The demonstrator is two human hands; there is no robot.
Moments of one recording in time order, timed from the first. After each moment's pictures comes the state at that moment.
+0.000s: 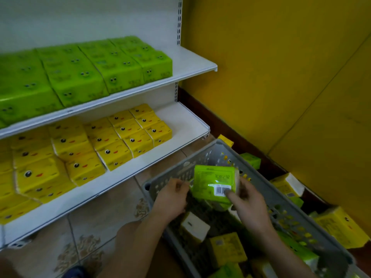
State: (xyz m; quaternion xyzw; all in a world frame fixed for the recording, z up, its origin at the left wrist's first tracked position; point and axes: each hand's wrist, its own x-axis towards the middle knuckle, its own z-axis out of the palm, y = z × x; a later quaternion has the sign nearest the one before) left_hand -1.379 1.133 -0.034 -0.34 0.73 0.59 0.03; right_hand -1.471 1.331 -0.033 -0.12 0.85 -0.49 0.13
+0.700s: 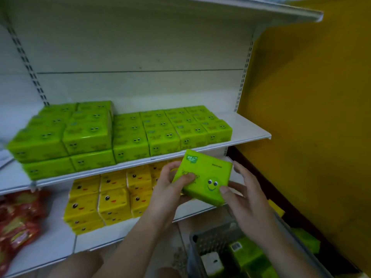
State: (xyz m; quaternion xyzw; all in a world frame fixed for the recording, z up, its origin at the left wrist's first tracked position) left_hand -1.329 1.041 0.136 -0.28 0.51 0.75 -0.31; right_hand -1.453 1.192 0.126 -0.47 0.69 -0.55 0.07
